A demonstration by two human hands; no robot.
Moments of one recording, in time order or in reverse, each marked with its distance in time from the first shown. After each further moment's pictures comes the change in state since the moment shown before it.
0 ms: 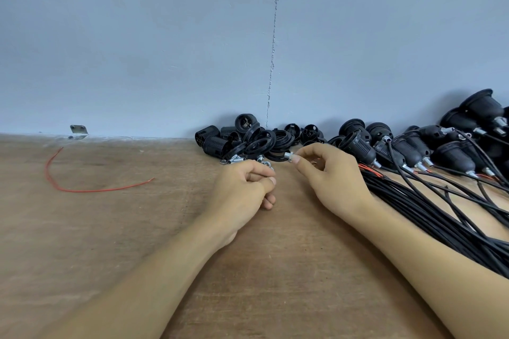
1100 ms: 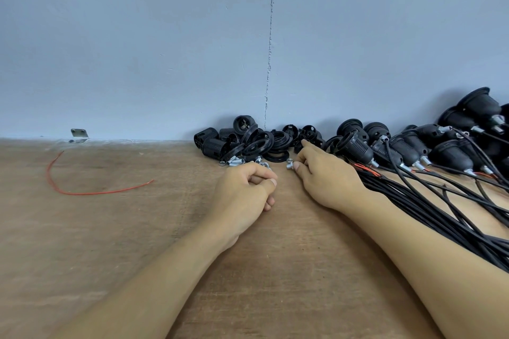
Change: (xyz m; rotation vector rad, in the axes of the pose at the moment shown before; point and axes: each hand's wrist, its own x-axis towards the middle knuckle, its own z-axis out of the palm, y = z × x) left_hand -0.007 0.004 0.007 0.097 0.025 0.025; right_hand 0.019 0.010 0.002 -0.519 -0.283 0.011
